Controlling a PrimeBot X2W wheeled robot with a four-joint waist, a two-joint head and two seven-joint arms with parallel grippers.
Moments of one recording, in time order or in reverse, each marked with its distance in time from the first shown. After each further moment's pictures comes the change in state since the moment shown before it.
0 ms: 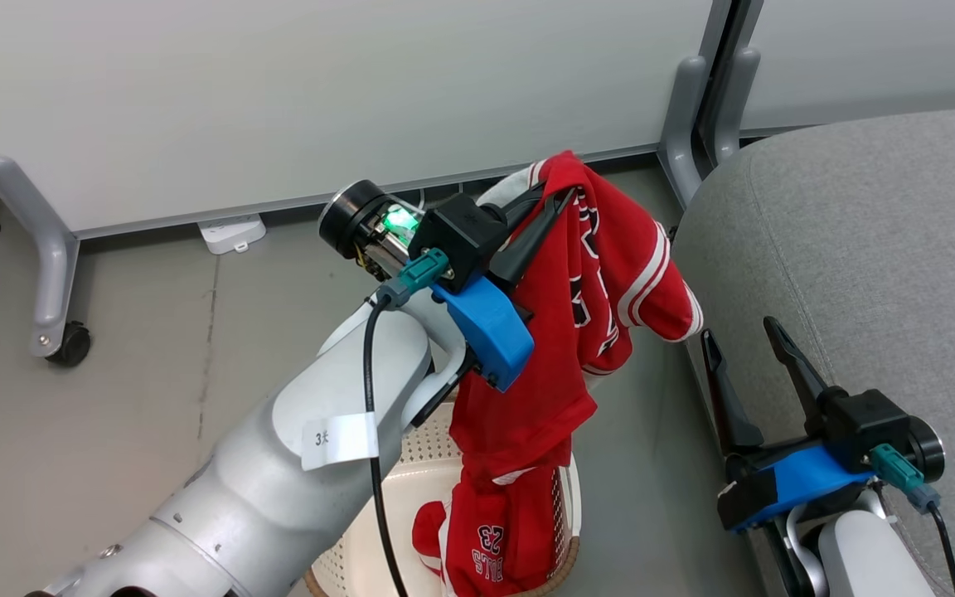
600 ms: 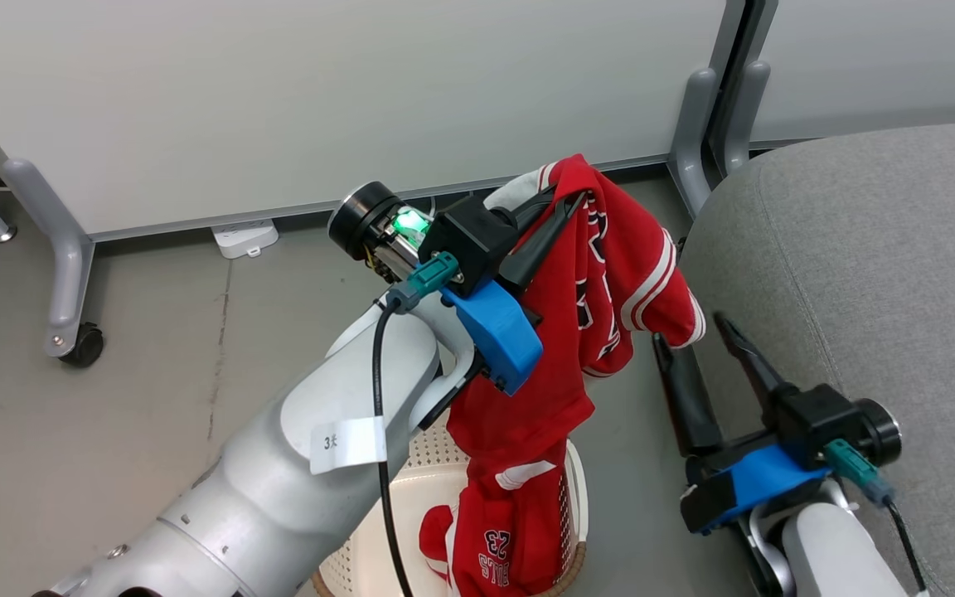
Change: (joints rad) left arm 0.001 -0.010 -0.006 -0.002 0.003 -0.002 0.000; right arm -0.016 0.000 0.085 -0.003 -0.008 0.000 0.000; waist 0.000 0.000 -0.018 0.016
